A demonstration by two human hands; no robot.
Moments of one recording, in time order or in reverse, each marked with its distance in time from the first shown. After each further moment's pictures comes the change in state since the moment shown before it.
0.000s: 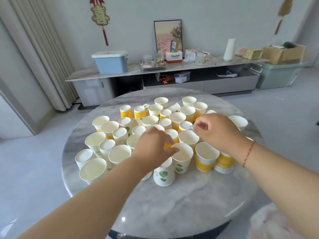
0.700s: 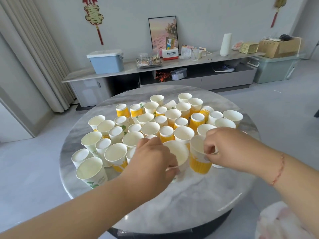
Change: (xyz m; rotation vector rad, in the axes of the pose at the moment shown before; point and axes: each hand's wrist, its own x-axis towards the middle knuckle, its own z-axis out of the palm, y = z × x) left_hand -0.057 0.042 -0.023 0.220 0.002 0.329; right_hand -0.057 -0.009 -0.035 -0.268 -0.353 -0.128
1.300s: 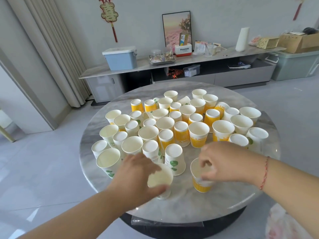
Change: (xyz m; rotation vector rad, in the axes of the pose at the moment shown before) left_hand -0.074 -0.050 0.016 0.041 -0.070 -0.197; right_hand 0.014 -0.030 0.042 -0.060 -0.184 -0.144
